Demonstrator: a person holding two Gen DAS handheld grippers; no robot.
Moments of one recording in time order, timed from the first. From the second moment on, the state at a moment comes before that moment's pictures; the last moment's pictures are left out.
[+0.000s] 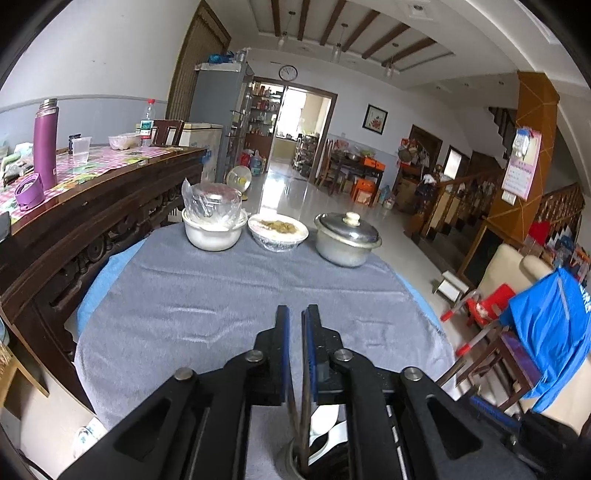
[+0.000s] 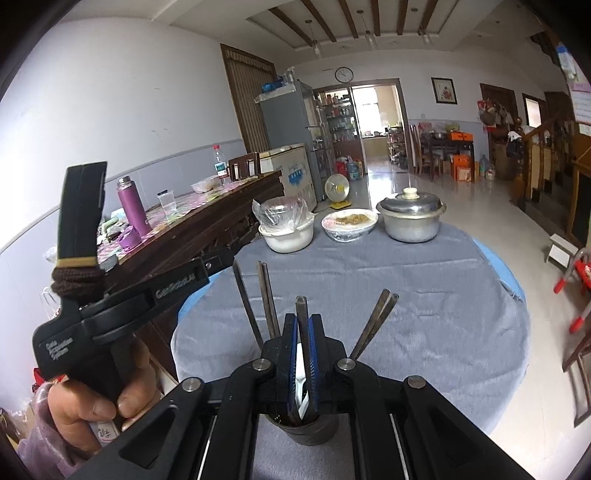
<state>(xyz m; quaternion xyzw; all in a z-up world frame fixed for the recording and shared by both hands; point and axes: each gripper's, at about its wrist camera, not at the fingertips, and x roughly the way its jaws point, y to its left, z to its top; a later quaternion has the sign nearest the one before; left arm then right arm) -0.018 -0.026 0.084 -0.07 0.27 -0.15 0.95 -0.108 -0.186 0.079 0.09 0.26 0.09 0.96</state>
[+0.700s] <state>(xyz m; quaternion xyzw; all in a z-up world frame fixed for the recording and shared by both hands) -0.053 0.004 0.076 0.00 0.27 -0.06 0.96 -0.110 -0.192 0.060 0.13 0.29 0.07 0.95</state>
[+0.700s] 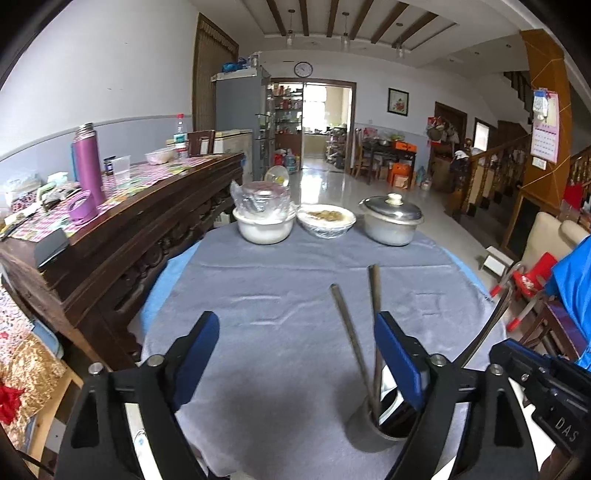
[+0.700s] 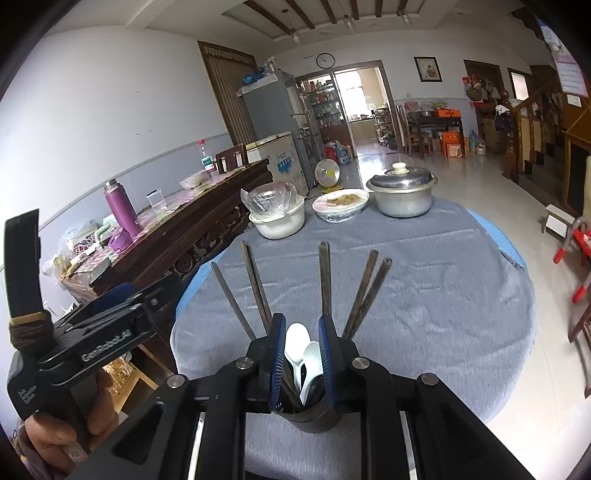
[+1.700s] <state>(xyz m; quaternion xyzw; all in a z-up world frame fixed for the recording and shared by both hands) -0.112 0.013 0.040 0.08 0.32 0.04 0.94 -0.169 -0.195 0.026 0.08 0.26 0.02 0.96</state>
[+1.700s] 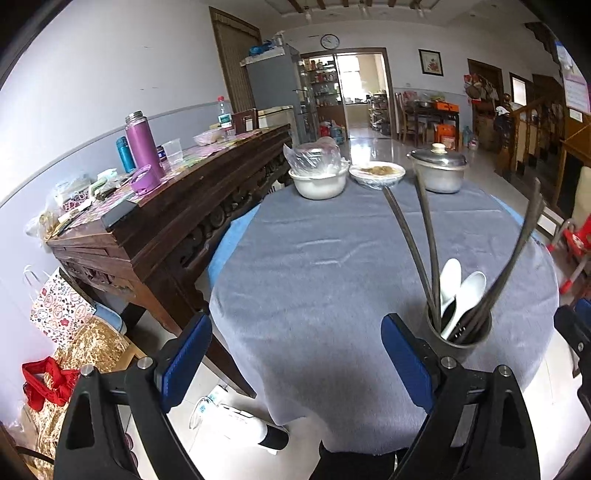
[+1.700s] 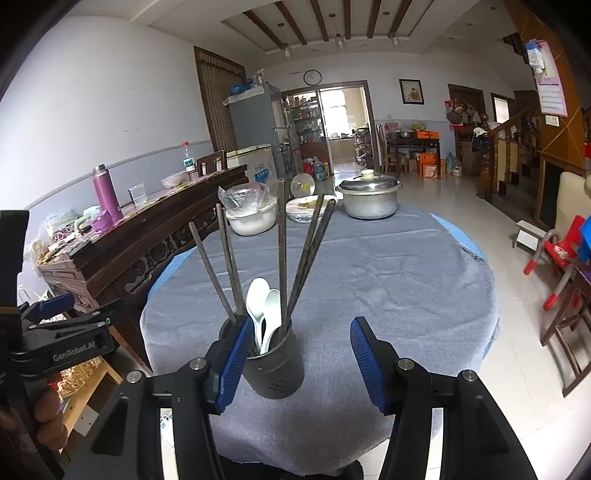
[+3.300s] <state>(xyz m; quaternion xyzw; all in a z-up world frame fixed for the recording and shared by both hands) -0.116 0.044 0.035 0.03 0.32 0.02 0.95 -0.173 -0.168 0.042 0.07 0.25 0.02 0.97</state>
